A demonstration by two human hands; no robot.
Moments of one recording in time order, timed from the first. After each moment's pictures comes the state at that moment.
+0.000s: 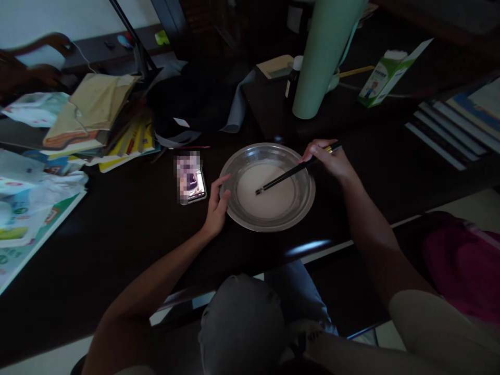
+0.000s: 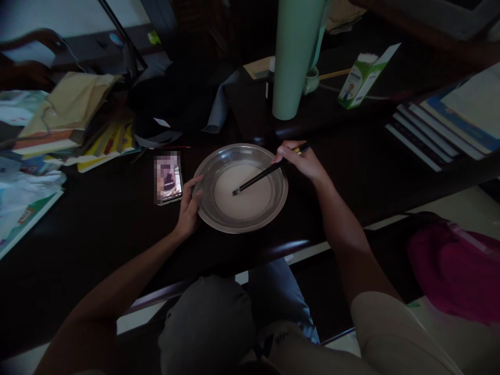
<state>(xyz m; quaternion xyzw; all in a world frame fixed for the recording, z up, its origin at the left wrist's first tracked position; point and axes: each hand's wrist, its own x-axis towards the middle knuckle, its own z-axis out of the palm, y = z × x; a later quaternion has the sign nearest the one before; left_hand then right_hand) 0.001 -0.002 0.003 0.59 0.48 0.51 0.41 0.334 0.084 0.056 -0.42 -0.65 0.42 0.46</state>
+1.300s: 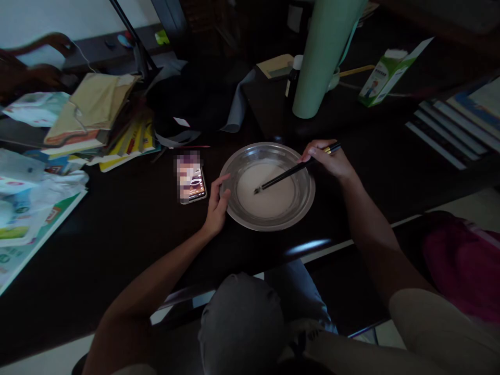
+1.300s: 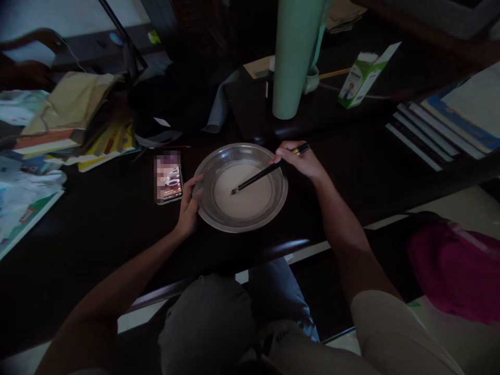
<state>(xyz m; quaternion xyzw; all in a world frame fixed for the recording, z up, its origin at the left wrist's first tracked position) -0.001 0.000 -0.001 0.59 0.47 0.51 0.41 0.333 0.083 0.060 -0.41 -0.67 0.43 0.45</state>
